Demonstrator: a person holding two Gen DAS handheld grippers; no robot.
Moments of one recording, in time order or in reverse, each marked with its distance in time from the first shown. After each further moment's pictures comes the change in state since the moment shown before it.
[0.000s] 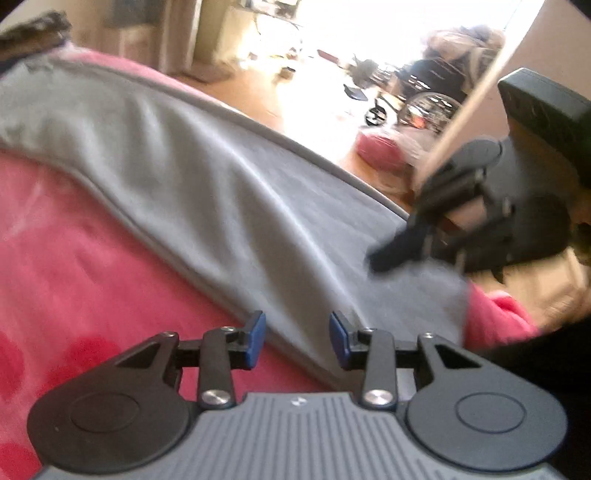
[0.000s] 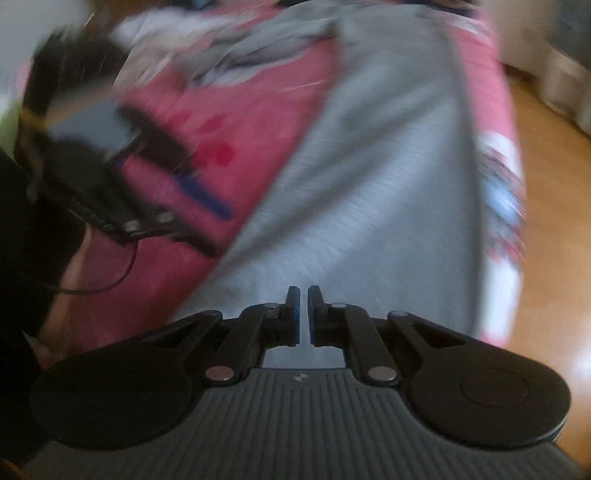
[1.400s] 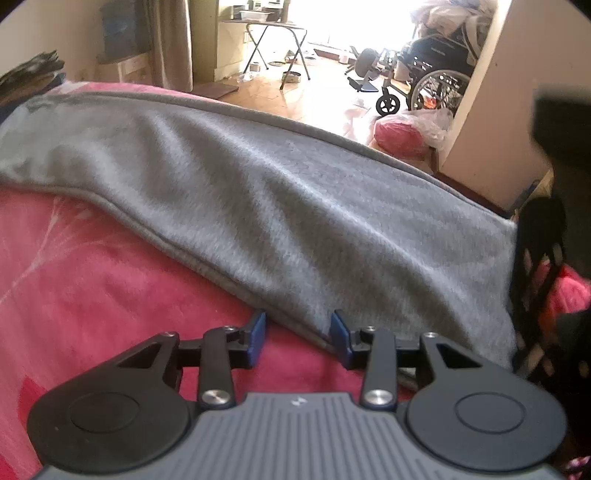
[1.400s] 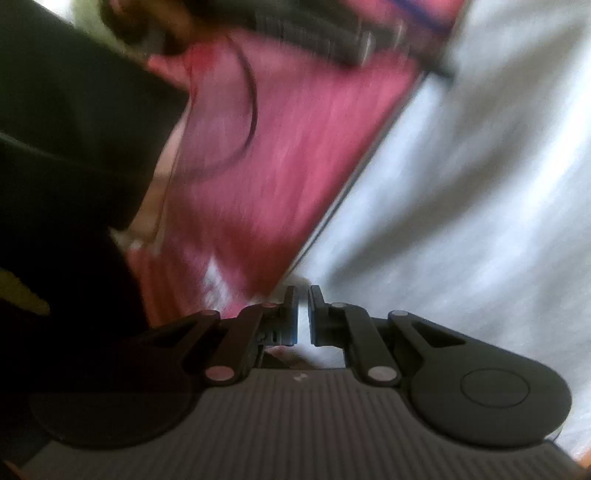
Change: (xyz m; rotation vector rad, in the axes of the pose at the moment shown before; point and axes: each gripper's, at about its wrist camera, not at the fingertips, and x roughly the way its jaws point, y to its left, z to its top) left arm 0.016 0.006 -0.016 0.120 -0.004 0.062; right arm 0.033 0.024 -0.029 -0.007 0.379 0.366
